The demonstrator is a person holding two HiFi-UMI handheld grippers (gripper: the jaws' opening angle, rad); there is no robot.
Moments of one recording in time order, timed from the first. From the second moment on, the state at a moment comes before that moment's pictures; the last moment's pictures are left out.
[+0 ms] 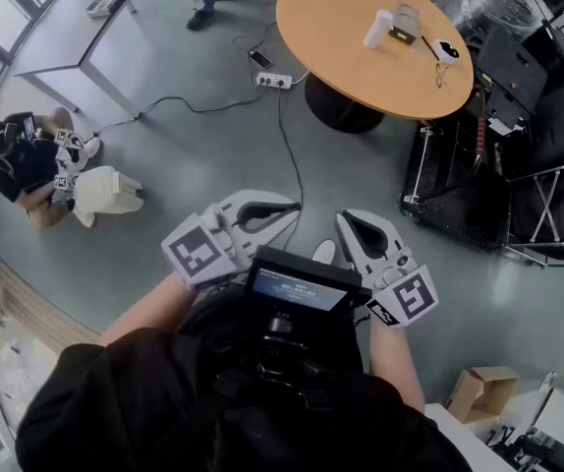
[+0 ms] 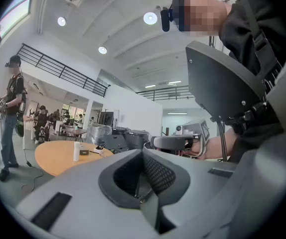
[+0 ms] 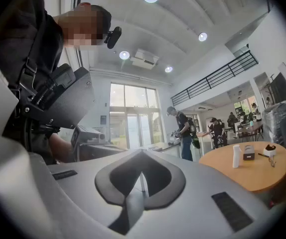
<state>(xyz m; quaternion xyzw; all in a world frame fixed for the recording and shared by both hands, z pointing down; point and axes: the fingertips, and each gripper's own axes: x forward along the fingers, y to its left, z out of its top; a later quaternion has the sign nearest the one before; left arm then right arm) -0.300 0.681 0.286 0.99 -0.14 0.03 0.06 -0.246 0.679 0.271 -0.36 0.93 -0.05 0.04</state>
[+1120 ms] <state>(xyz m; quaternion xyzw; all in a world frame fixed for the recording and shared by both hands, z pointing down) -0.043 0.547 0.268 0.98 -0.20 0.03 0.05 -0.011 0.547 0.268 -0.28 0.96 -0.06 0.03</state>
